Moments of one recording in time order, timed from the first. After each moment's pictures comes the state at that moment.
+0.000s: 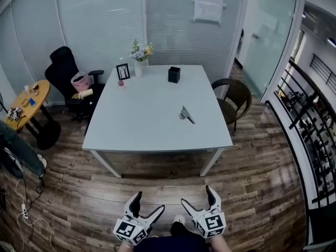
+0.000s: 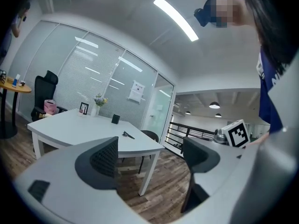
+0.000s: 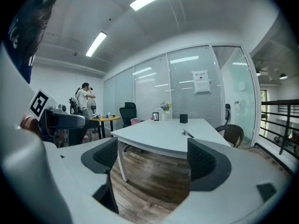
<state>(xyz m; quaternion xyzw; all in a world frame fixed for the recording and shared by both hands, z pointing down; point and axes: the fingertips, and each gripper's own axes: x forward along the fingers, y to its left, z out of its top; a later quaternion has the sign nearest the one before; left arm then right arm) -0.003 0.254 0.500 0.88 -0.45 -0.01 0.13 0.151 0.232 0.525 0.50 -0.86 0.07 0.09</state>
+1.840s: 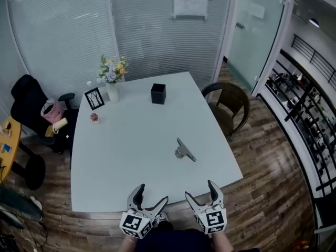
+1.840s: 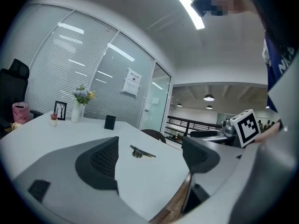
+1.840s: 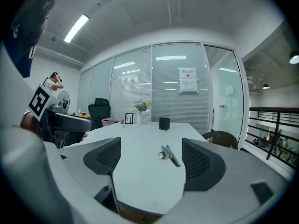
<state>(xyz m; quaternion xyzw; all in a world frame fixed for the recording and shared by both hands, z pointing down) 0.002 -0.110 0.513 0.92 -0.38 0.04 0.11 0.153 -0.090 0.526 0.59 -0.79 0.07 0.10</state>
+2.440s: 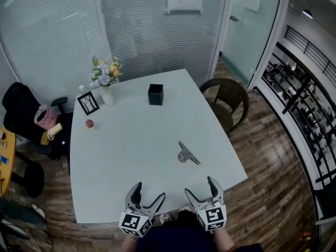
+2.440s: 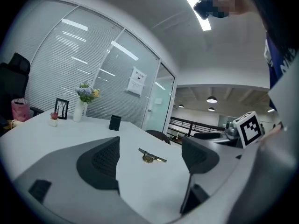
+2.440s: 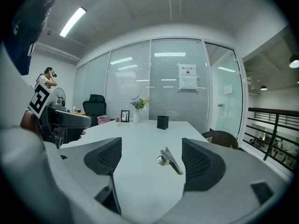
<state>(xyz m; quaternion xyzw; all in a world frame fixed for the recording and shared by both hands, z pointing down) -0.024 -0.172 0.515 0.91 -0.39 0.03 0.13 0.138 -0.144 0.529 0.61 -0.78 0.08 0.12</state>
